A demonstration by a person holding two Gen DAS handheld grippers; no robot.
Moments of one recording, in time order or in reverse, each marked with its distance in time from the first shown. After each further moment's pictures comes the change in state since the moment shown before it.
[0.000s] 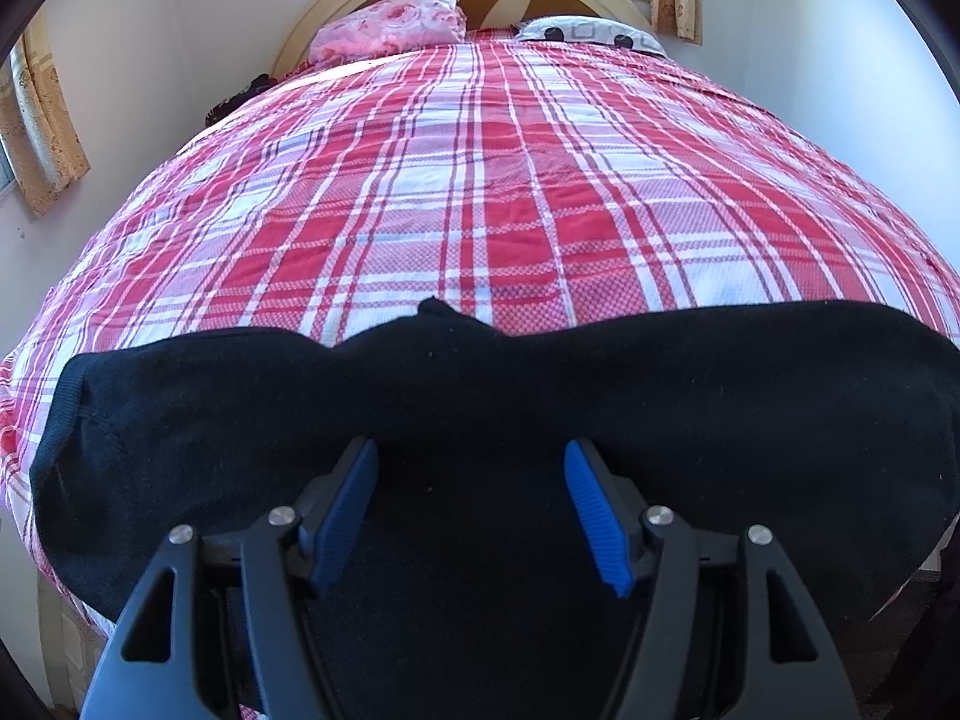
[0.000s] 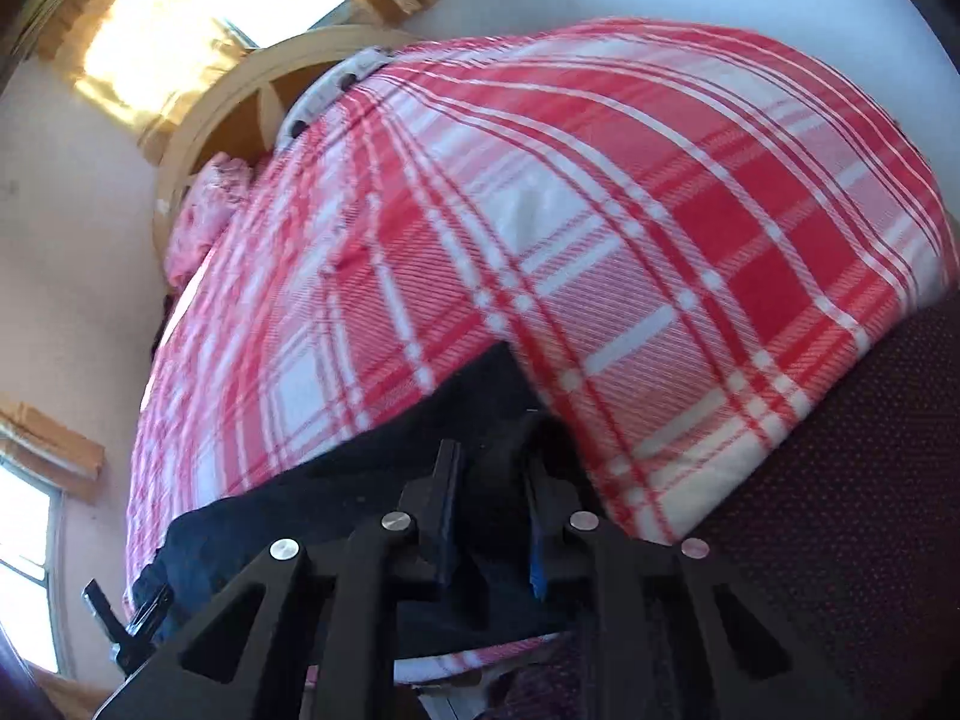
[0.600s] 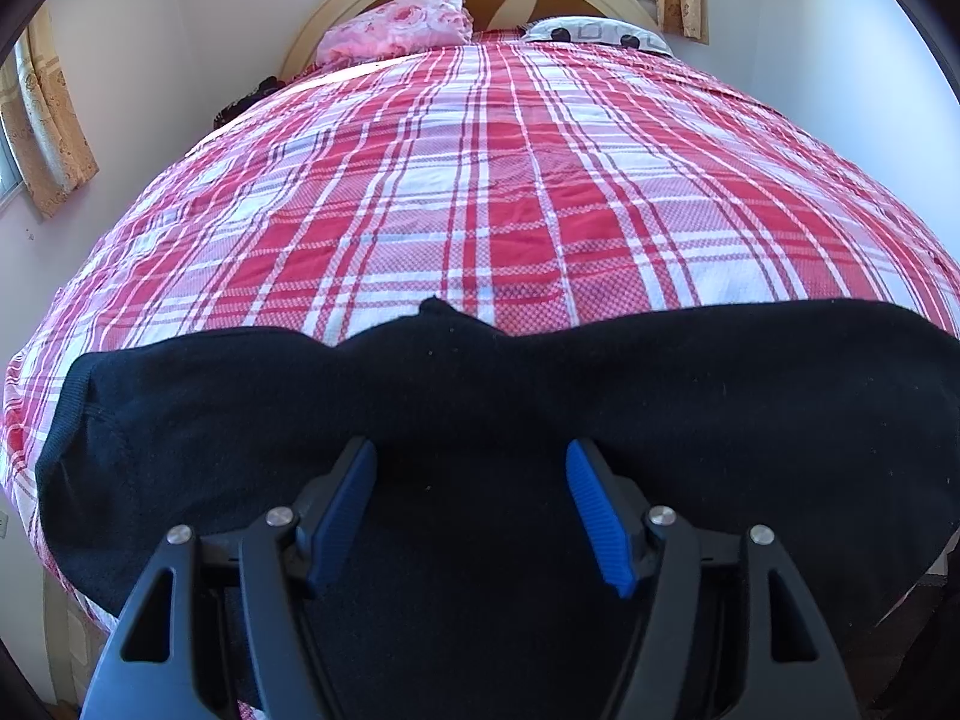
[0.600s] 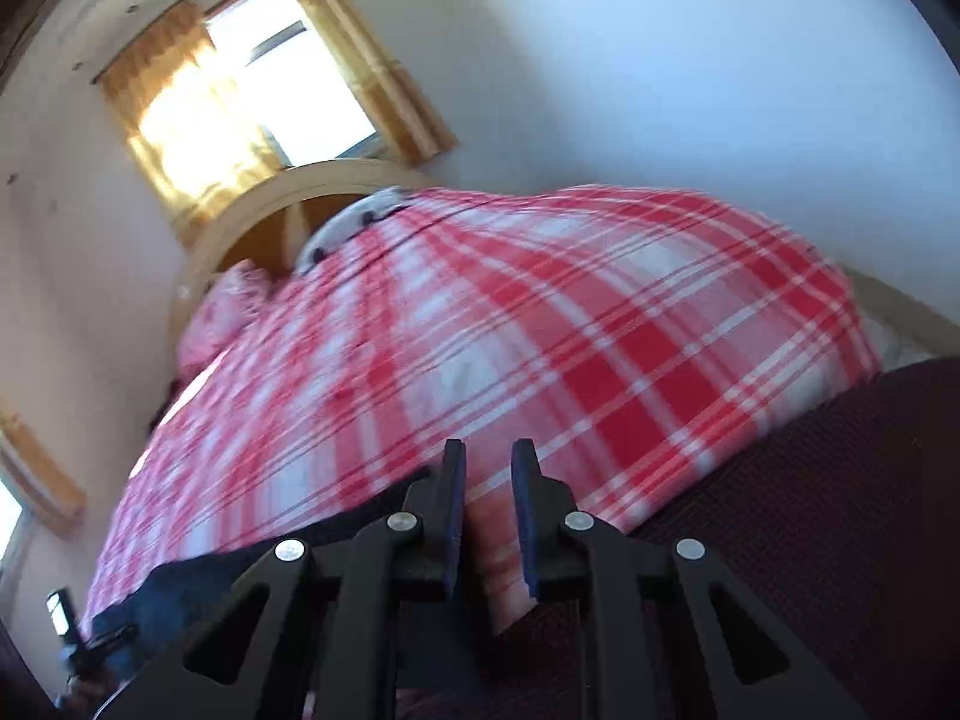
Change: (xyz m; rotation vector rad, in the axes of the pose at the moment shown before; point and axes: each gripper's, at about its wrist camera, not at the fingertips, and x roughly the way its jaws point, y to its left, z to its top) left arm 0.001 -0.004 -0.001 -0.001 -0.005 0.027; right arm -0.071 -0.026 -0.030 -0.089 -0.373 -0.009
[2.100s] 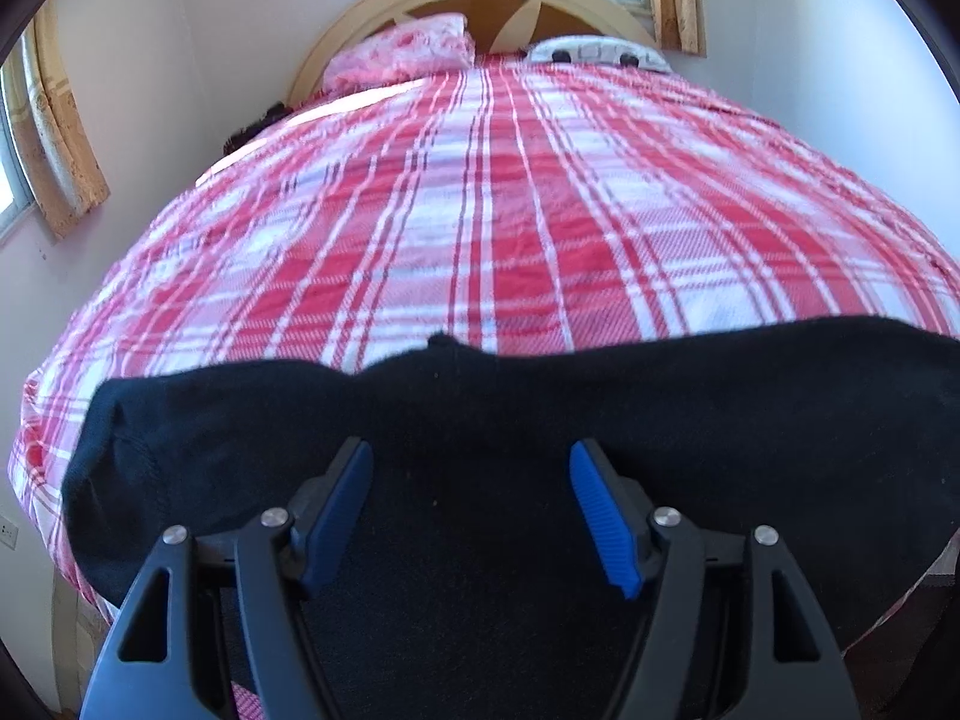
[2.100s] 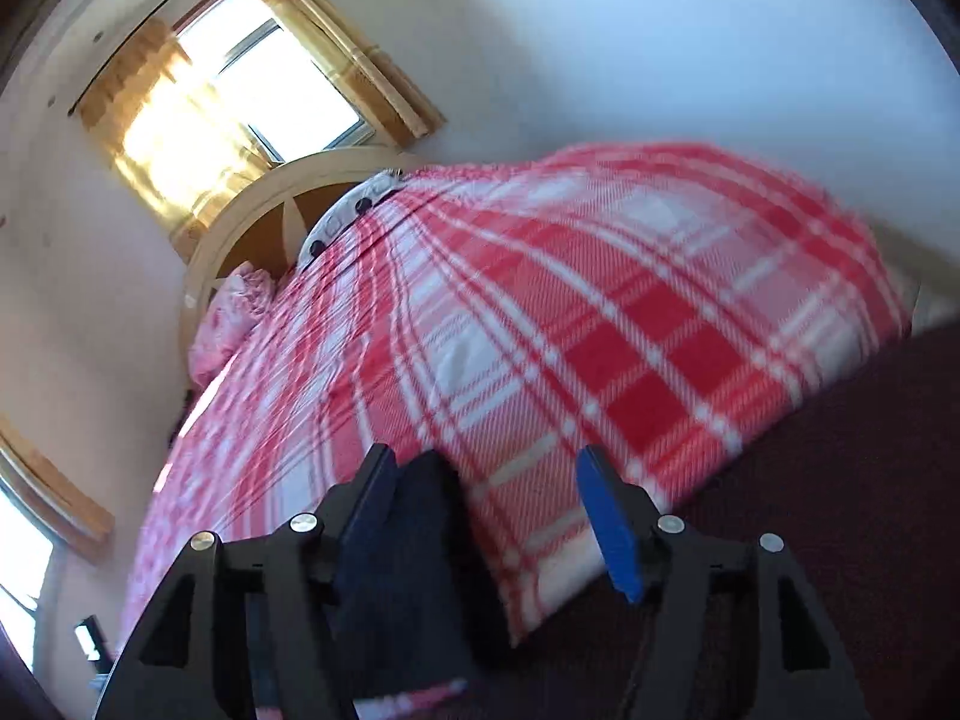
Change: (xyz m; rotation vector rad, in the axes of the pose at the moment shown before) left arm -0.019 -0.004 0.004 0.017 -0.081 0.024; right arm 0.012 -0.029 -0.003 0.145 0.092 0.025
